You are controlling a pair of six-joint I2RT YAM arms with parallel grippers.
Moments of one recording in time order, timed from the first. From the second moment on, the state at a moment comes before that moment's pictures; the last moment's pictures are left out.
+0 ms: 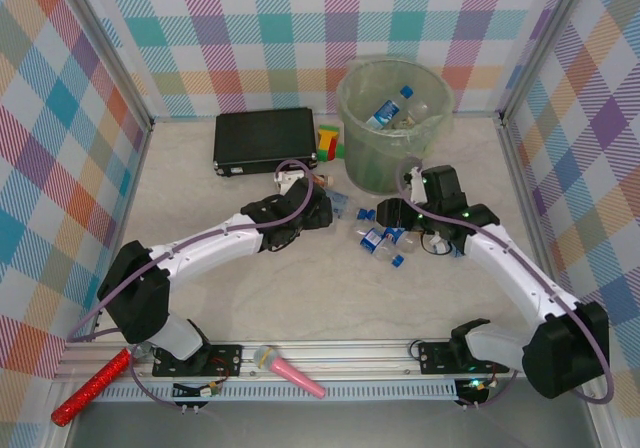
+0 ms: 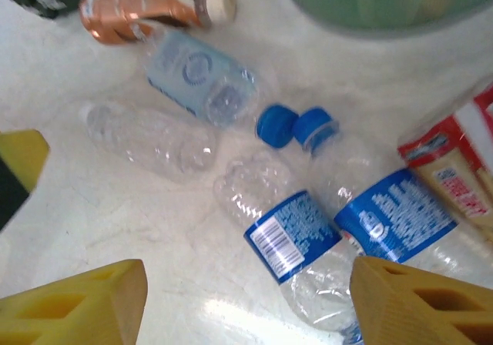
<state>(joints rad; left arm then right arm) -0.80 1.53 1.11 -0.47 -0.41 -0.74 0.39 1.18 0.90 -0.57 -0.27 0.40</state>
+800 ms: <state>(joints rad) -0.80 1.19 0.91 -0.47 -0.37 -0.74 0.59 1.78 1.31 -0.83 -0.10 0.18</state>
